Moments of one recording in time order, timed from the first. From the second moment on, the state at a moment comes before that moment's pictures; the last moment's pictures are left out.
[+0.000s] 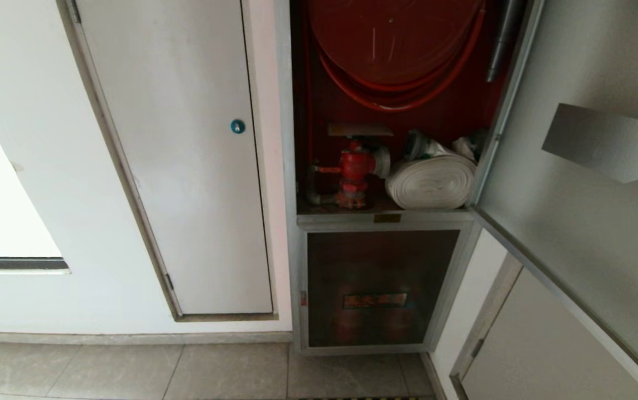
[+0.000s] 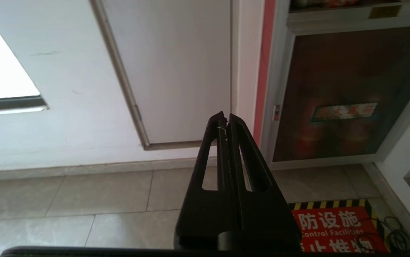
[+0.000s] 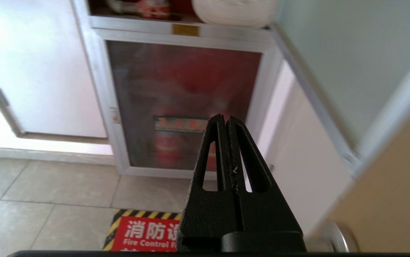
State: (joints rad) left arm 0.00 0.00 0.00 0.01 -0.03 0.05; right arm 0.00 0.00 0.00 0.01 0.03 -0.07
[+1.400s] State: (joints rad) left arm -0.01 0.00 0.00 0.01 -0.03 0.04; right arm -0.01 0.15 -0.27 0.04 0.01 -0.07
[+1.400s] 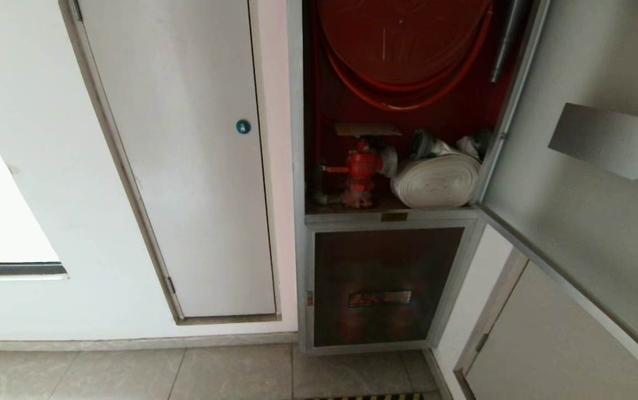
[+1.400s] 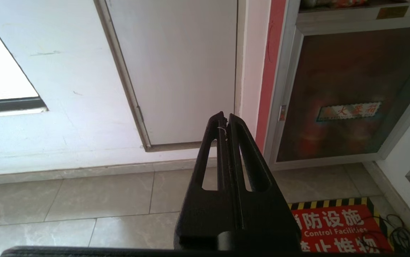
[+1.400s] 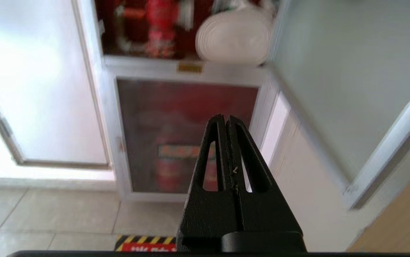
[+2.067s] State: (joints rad) left arm -0.01 0.00 0.00 0.01 -0.03 0.04; right arm -0.01 0.99 -0.70 -0.29 -0.18 -0.02
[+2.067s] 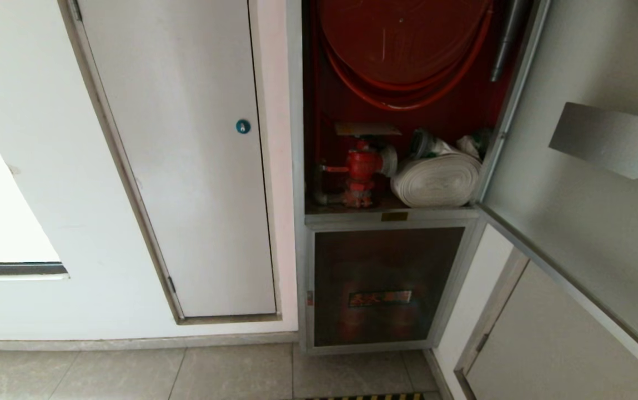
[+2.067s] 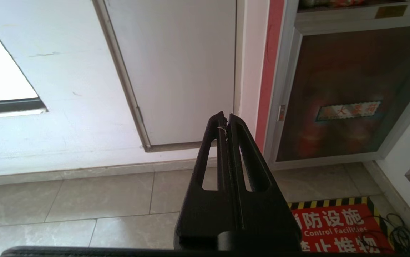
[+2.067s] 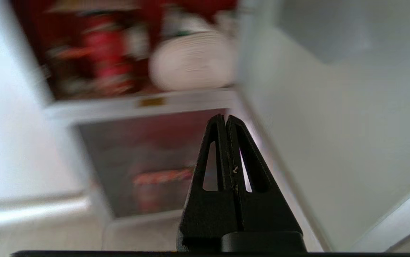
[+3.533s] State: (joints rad) left arm -0.01 0.00 0.00 0.01 -0.03 0.04; right arm -0.35 1.31 -0.81 -0.74 -0.86 -0.06
